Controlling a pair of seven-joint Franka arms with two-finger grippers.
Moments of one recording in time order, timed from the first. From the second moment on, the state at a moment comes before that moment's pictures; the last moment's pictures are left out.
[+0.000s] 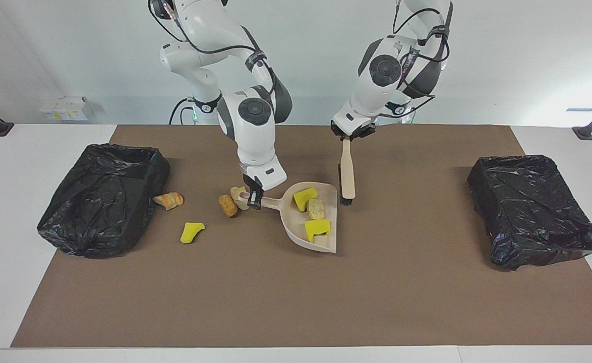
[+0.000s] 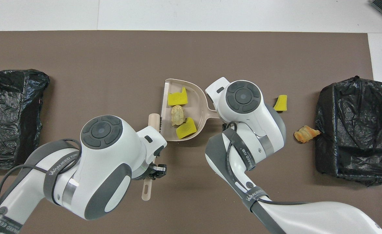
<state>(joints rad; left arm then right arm) -0.54 -0.08 -0.05 -2.09 -0.23 1.77 -0.40 0.43 0.27 -0.02 -1.80 -0.08 2.08 -0.95</state>
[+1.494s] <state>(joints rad) -0.81 -0.07 -0.09 -2.31 -0.16 2.15 -0.83 -0.21 0.19 -0.04 -1.63 -0.15 1.76 -1.73</state>
